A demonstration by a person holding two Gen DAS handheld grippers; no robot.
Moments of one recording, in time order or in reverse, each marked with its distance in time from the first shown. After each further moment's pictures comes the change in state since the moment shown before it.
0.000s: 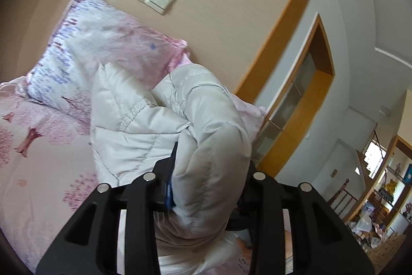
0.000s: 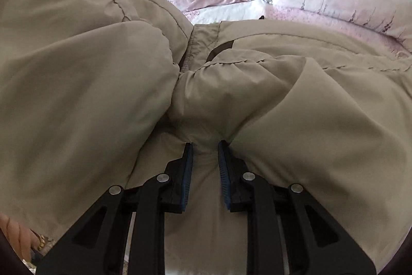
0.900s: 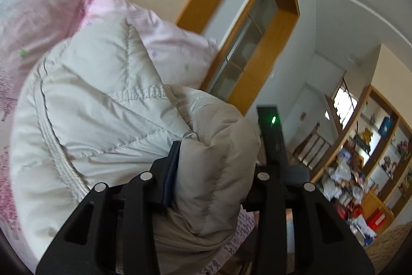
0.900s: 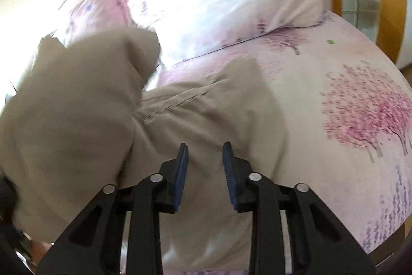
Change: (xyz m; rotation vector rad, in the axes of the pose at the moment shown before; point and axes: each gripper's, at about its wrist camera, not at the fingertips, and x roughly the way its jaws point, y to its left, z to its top) left arm 0.151 -0.101 -0.075 0.130 0.330 -0.213; right arm -0.135 -0.143 -0.067 0.332 -0.341 -0.119
